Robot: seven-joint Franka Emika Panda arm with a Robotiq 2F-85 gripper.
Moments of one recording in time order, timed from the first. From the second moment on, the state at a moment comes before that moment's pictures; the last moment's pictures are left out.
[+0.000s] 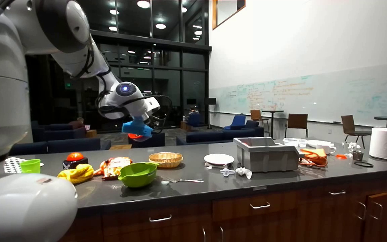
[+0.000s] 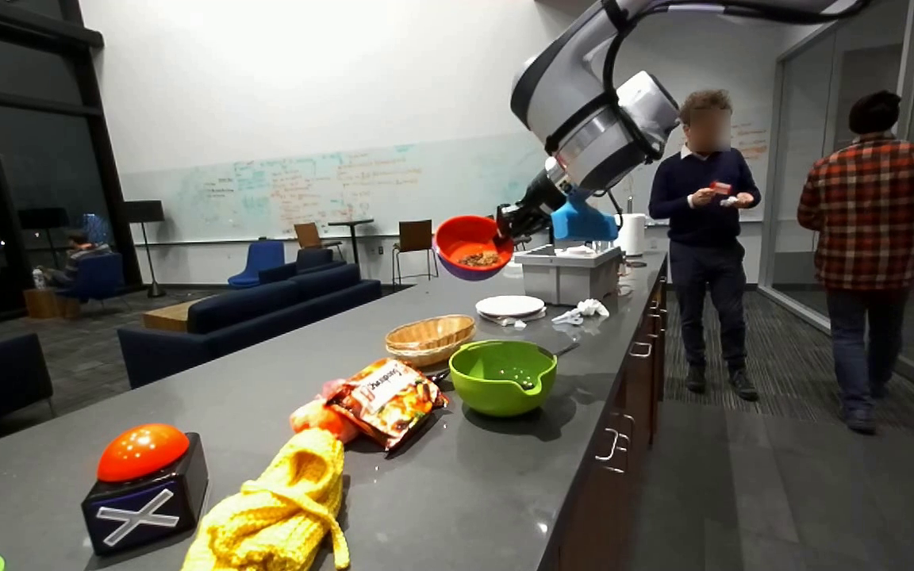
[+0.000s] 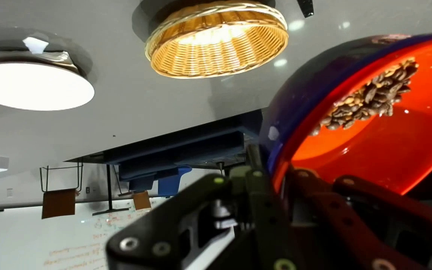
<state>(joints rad) 0.41 0.06 0.07 -2.12 1.41 3.24 -1.17</state>
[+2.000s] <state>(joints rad) 0.28 0.17 -0.04 -2.29 2.61 2.54 -2.59</state>
